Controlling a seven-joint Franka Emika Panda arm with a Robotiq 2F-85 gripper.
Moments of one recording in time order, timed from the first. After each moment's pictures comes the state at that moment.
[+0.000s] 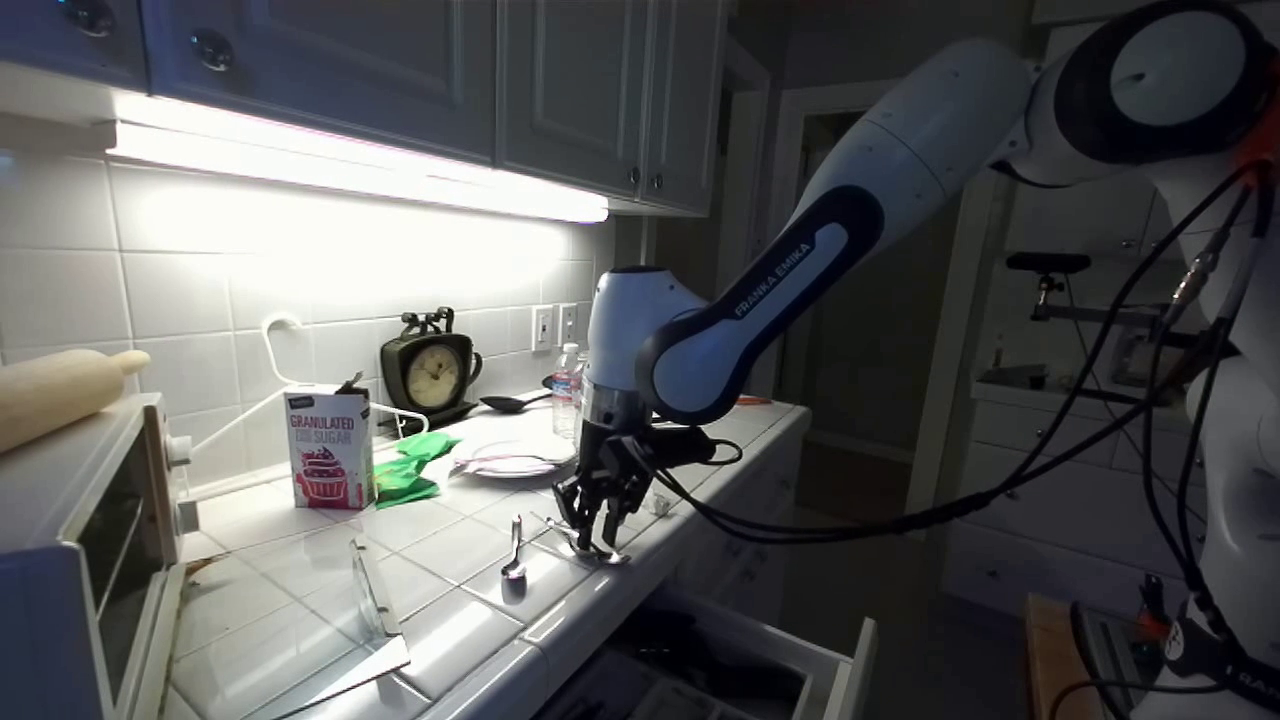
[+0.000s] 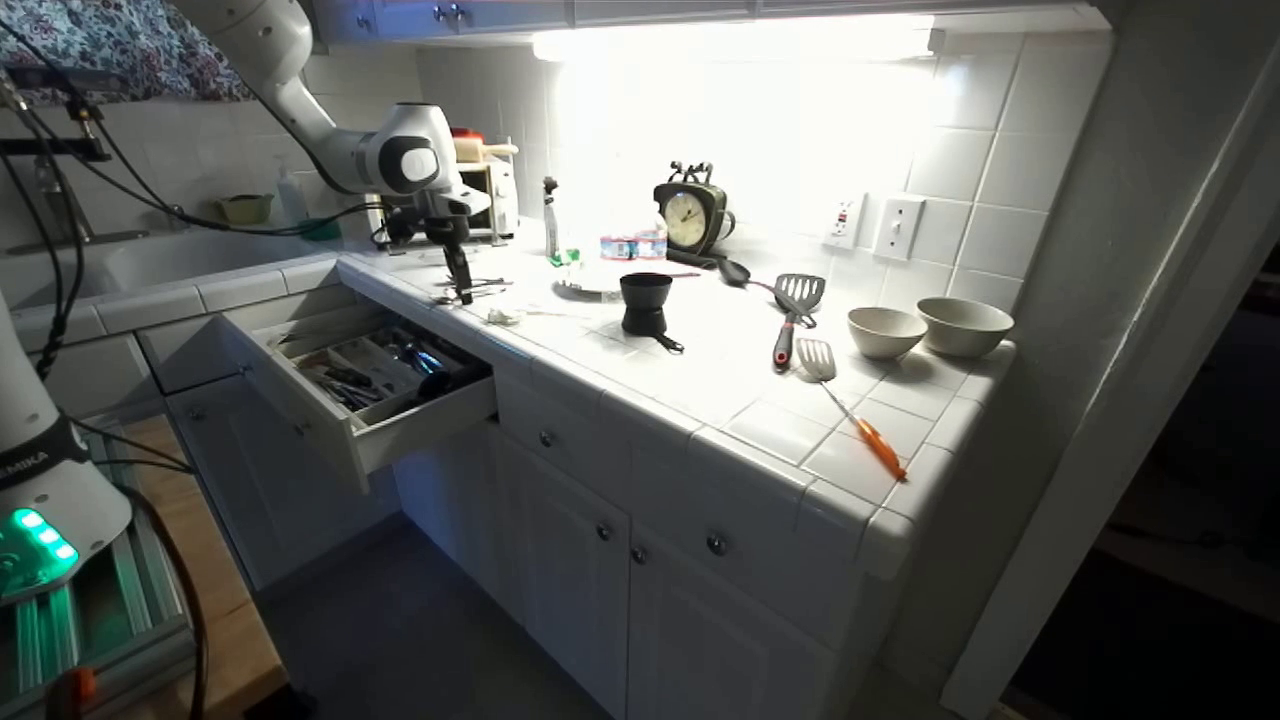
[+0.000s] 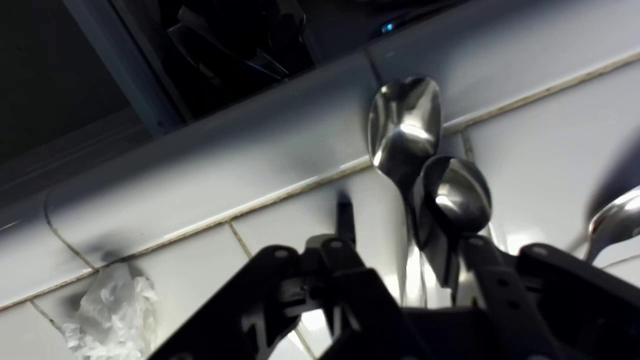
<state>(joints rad) 0.27 0.46 -0.01 -1.96 -0.10 2.54 0.71</state>
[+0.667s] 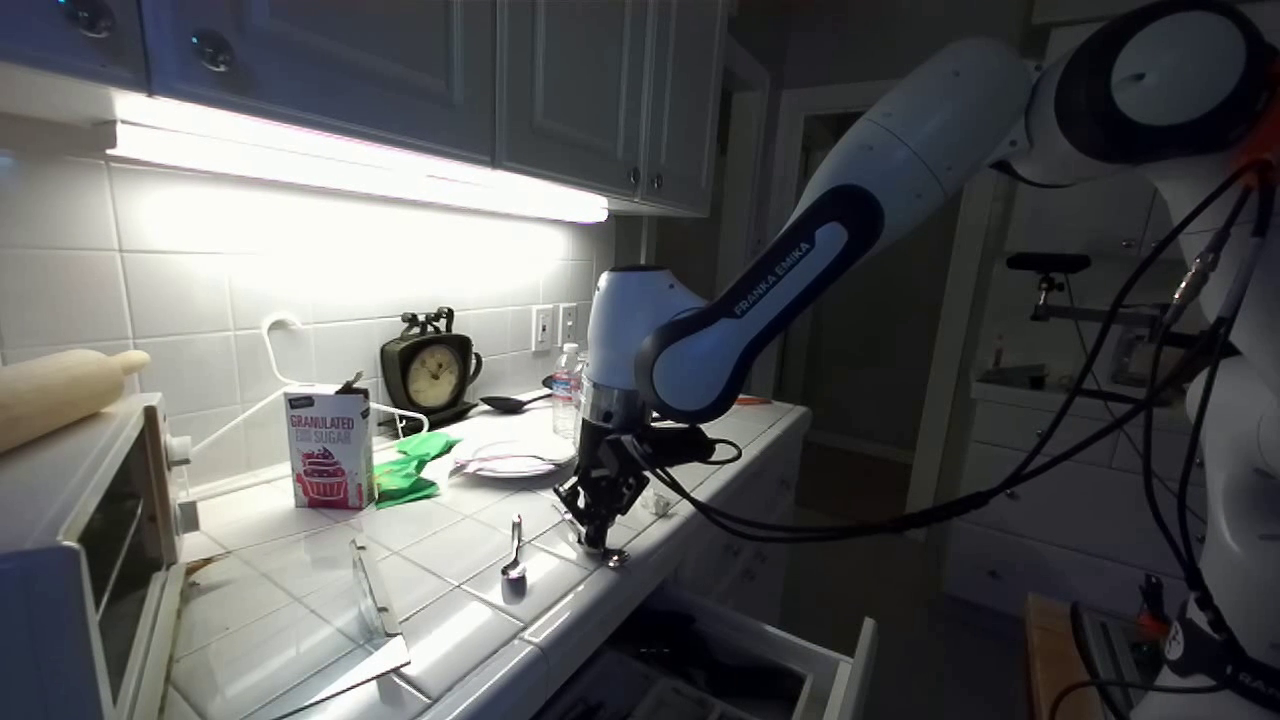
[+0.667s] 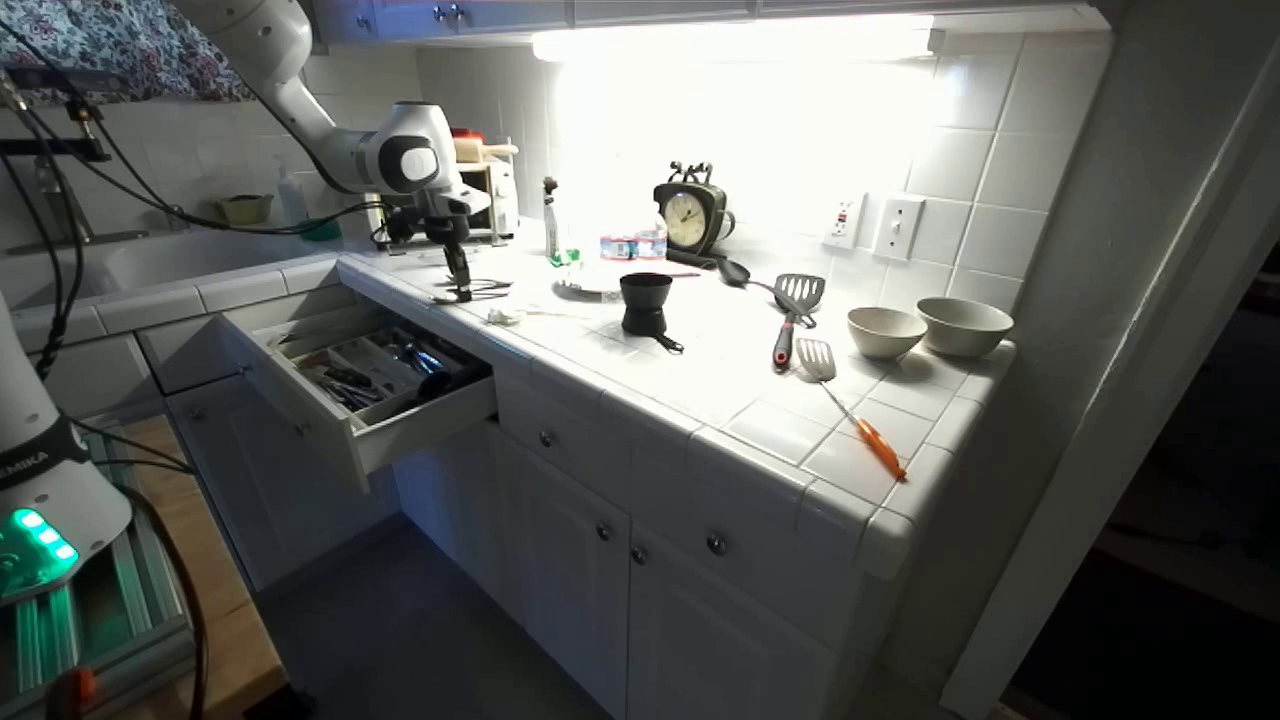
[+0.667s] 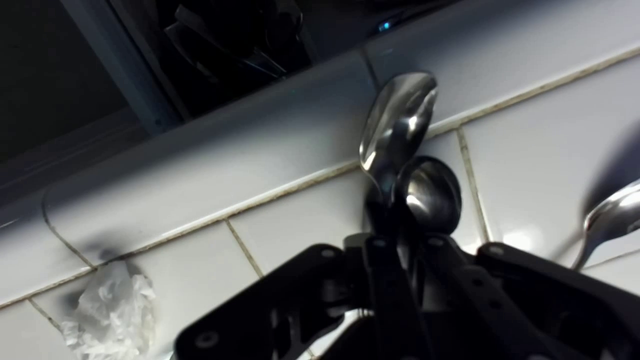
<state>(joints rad) 0.27 0.46 -0.01 -1.96 -0.10 2.55 0.71</state>
